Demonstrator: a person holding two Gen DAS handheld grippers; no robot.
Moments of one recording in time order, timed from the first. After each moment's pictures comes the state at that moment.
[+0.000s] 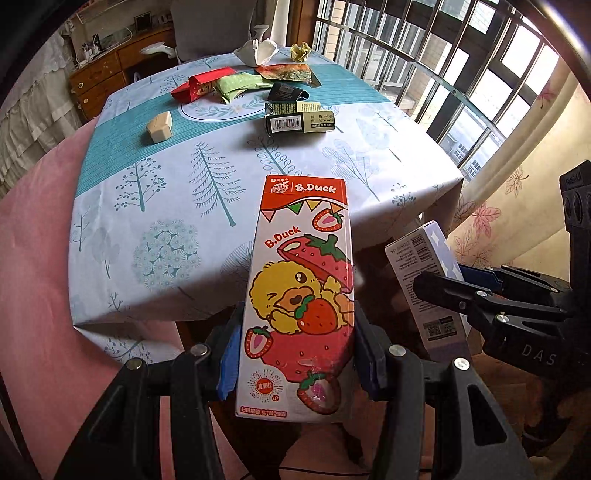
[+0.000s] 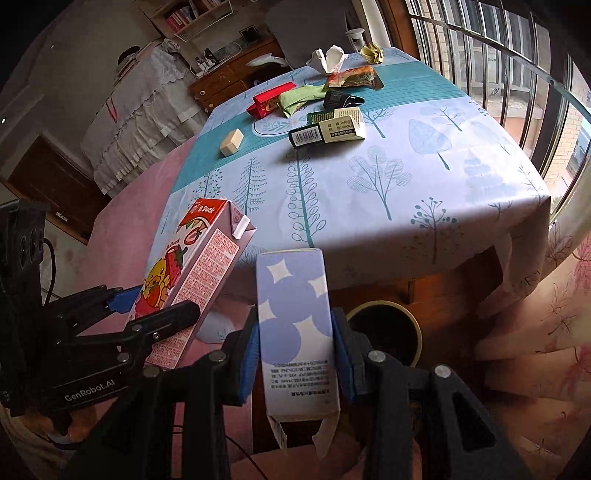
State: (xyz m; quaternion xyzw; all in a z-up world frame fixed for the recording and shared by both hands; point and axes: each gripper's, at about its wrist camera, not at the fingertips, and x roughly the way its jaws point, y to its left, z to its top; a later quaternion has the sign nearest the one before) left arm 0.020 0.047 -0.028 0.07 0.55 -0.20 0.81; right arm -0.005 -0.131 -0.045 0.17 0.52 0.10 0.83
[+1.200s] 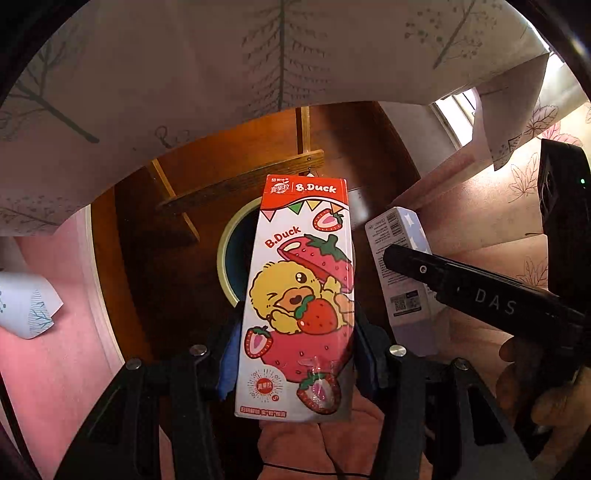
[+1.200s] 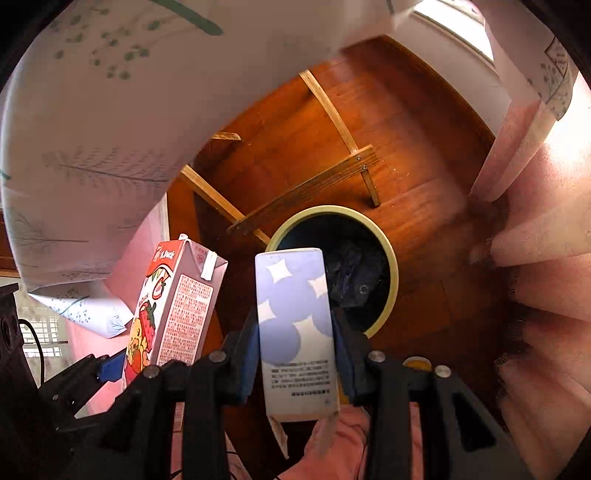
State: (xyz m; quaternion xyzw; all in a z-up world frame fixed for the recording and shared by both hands) left arm 0.003 -0.048 -0.296 0.07 0.67 -0.16 0.72; right arm -0.004 -0.221 -0.330 0.29 0.62 0.02 0.73
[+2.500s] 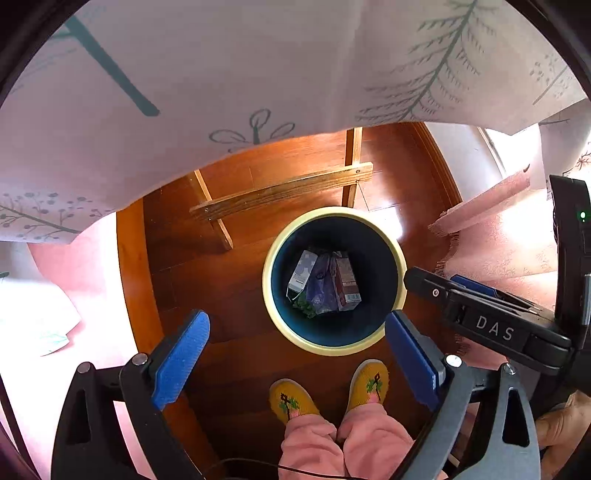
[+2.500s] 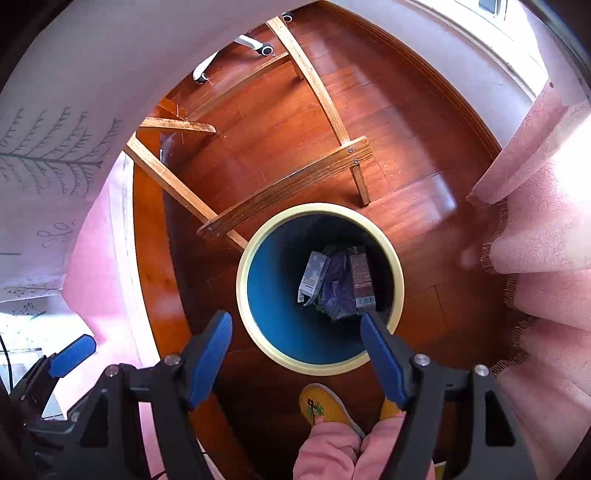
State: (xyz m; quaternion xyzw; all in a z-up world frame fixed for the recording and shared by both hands) left arm 0.034 0.000 -0.316 0.06 0.65 -0.11 0.75; right arm 0.026 -0.190 -0.367 0.25 0.64 -0.02 0.73
